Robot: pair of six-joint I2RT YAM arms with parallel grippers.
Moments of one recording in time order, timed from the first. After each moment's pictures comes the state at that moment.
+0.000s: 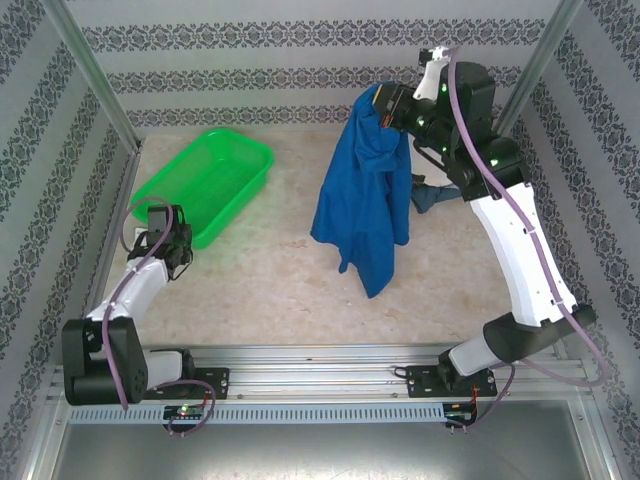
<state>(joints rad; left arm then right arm) 0.10 1.21 0.68 -0.30 -0.16 -1.43 0.38 1.52 2.04 -0.73 -0.12 0.54</state>
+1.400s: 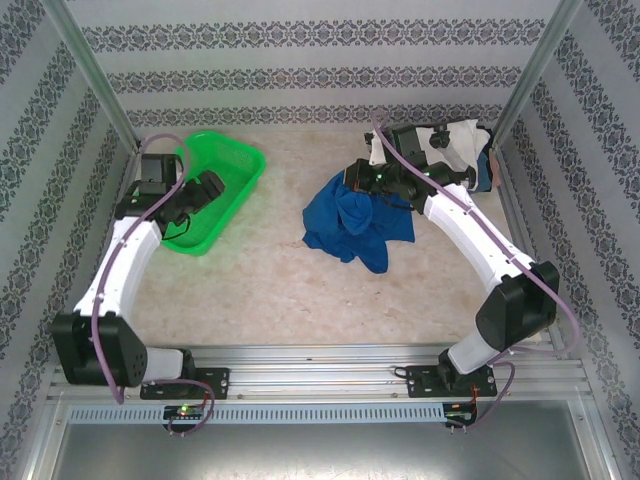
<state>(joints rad) 0.02 1.36 1.20 -0.70 0.18 -0.56 0.40 1.57 1.49 -0.63 -0.30 0.52</state>
